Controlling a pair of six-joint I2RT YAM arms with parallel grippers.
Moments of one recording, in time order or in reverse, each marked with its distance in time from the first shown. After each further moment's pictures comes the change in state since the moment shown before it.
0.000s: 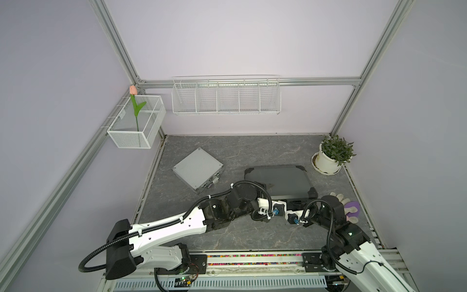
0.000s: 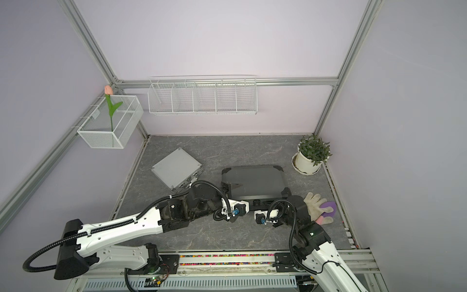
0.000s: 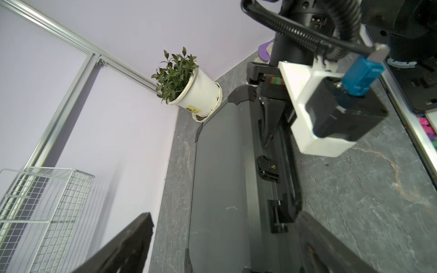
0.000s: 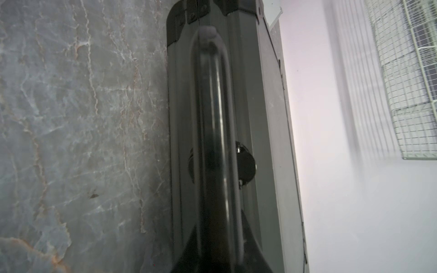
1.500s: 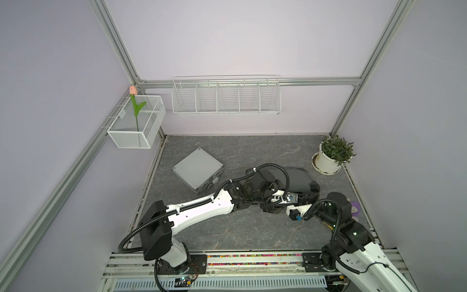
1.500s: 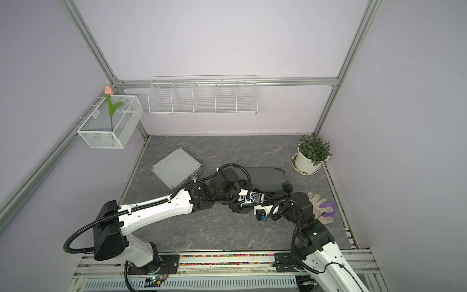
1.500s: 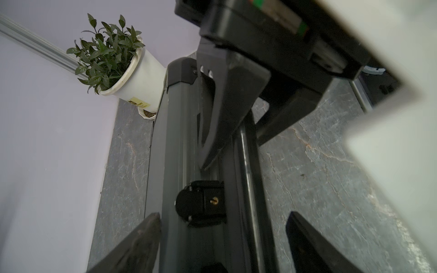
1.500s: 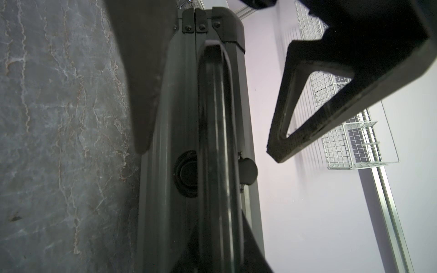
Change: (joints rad) left arm 0.100 0.332 0.258 -0.138 0.229 -0.050; right arm 0.010 -0.001 0.073 0.082 -0.006 -0.040
